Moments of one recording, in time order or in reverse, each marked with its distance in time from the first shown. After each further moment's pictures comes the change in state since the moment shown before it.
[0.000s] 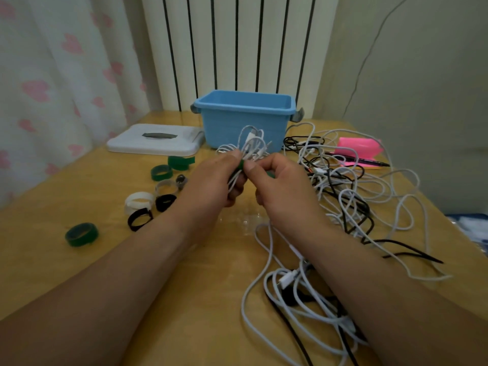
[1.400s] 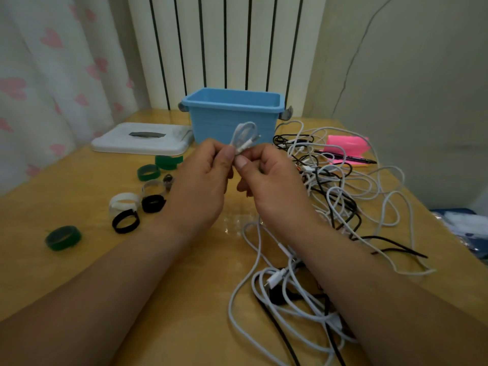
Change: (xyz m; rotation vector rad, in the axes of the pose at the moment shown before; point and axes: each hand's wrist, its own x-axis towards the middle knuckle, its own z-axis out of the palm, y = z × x) left_hand -0.004 -0.002 0.004 0.406 0.194 0.345; right_hand -0.001 -0.003 -0.004 0.157 -0.060 -0.029
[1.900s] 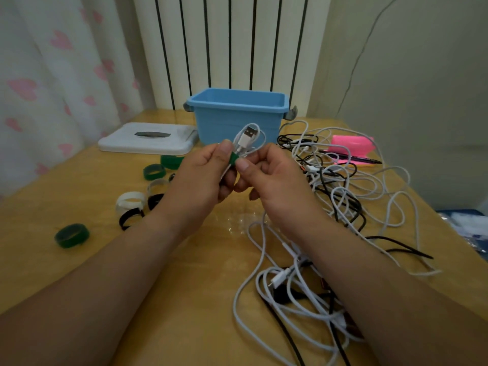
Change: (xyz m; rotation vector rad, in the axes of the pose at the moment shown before) left_hand 0.001 0.005 -0.009 -0.292 -0.129 -0.156; right_hand 0.001 0.001 -0.004 0.057 -0.074 0.024
